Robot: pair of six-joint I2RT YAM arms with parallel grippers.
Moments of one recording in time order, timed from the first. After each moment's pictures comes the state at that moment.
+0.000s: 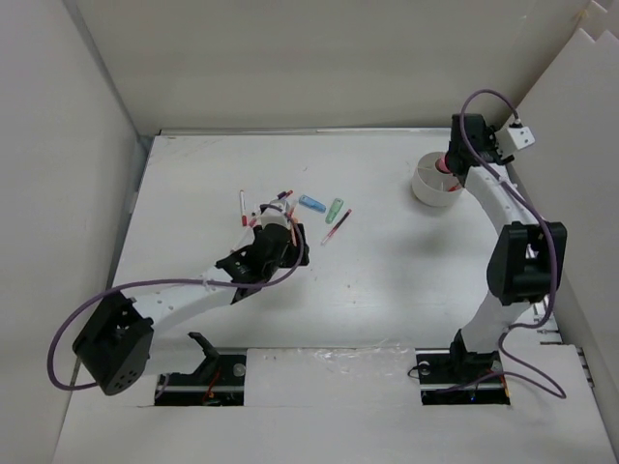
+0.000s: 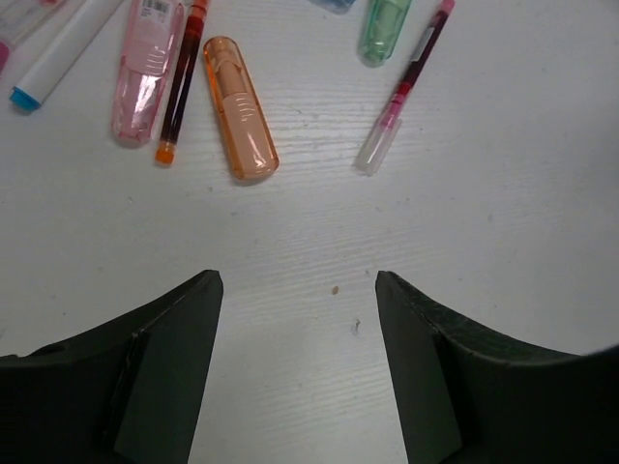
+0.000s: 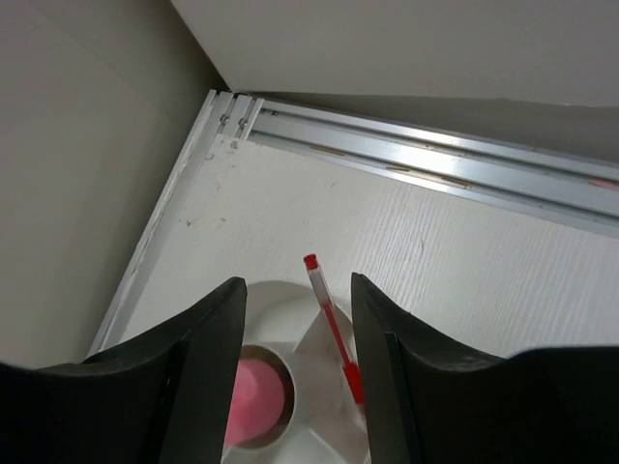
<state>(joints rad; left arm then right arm) -0.78 1.20 0.62 -0.01 -0.33 -0.59 0.04 1.78 1.50 -0.34 0.95 0.93</state>
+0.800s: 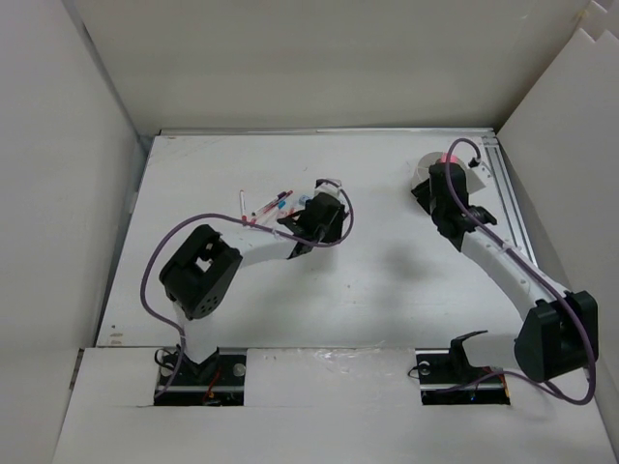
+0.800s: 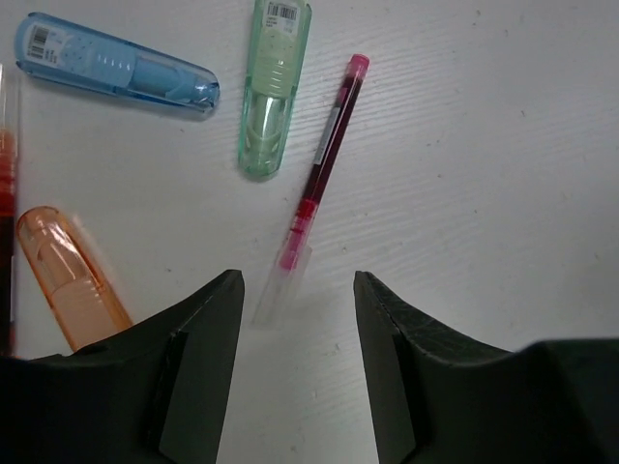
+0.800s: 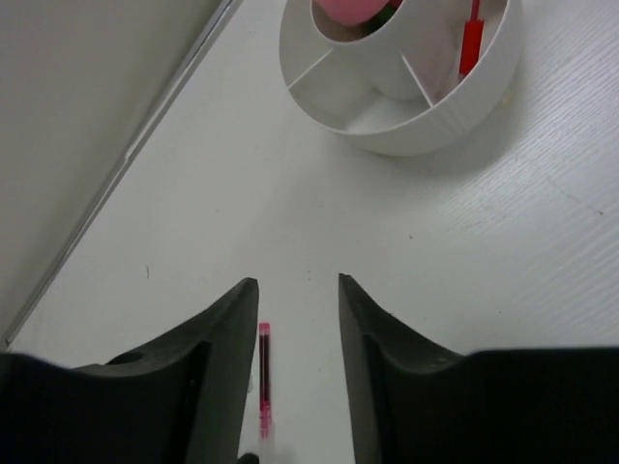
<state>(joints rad) -0.79 1.78 1.08 0.00 -0.27 -0.45 0.28 1.29 0.99 -0.25 0.49 0.98</state>
